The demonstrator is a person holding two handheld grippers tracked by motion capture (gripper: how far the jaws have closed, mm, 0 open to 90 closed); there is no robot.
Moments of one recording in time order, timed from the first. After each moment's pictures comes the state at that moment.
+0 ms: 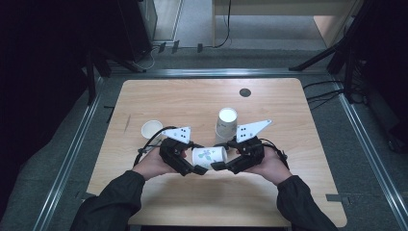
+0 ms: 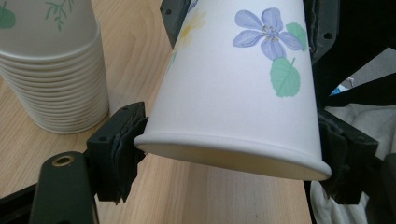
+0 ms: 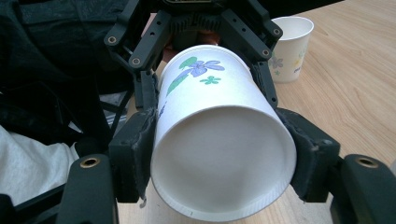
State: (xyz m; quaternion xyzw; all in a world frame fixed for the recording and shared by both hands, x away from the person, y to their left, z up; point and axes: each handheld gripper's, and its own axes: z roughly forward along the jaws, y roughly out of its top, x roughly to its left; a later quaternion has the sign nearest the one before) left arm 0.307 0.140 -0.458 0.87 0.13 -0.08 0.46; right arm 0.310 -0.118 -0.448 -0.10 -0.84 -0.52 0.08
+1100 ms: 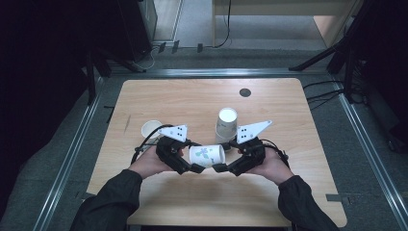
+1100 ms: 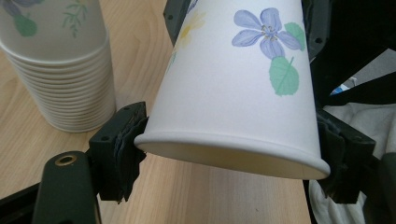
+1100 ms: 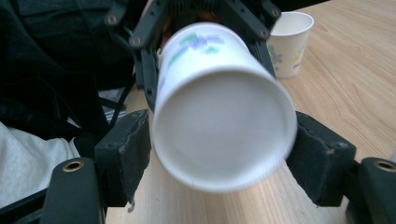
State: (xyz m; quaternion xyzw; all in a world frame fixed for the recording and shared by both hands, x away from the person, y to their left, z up) left arm 0.308 0.150 -0.448 0.87 0.13 -0.07 0.47; right arm 0.309 -0.121 -0.448 -0.10 -0.85 -0.52 0.08
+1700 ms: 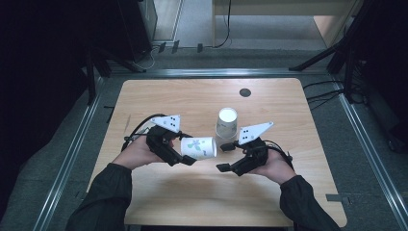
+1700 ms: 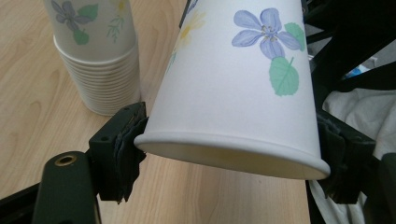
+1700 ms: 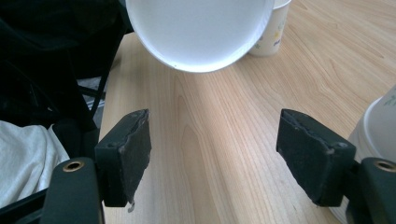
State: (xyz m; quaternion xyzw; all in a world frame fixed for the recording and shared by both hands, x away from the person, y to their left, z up) left arm 0.315 0.163 -0.411 0.90 0.13 -0.05 0.42; right arm 0.310 -0.128 -0.454 -0.12 -0.86 -0.49 0.05
